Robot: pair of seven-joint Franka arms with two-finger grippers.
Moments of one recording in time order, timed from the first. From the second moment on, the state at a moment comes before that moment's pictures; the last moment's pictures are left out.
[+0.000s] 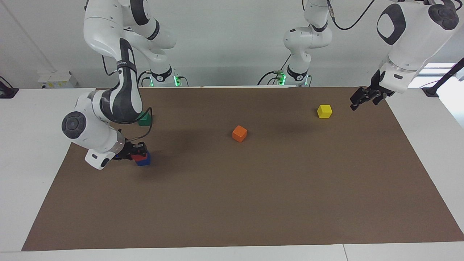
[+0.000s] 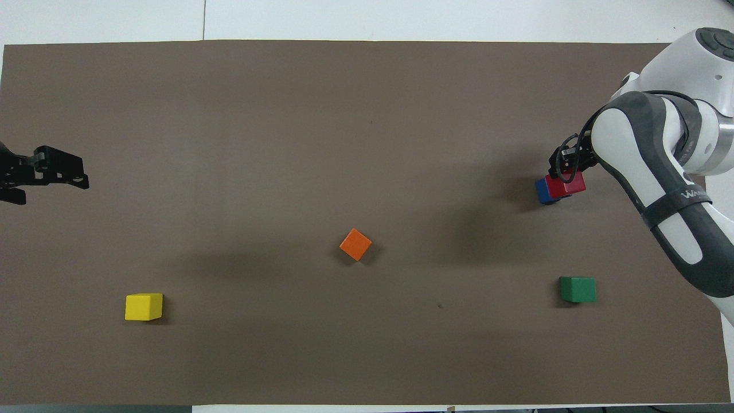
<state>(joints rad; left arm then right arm) 0.03 0.02 -0.02 -1.64 0.00 1.59 -0.16 -0.10 0.45 0.07 -1.58 0.08 1.78 -0.24</state>
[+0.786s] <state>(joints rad) 0.03 0.02 -0.02 -1.64 0.00 1.59 -0.16 -0.10 0.47 0.07 -1.59 0.08 1.78 -0.24</state>
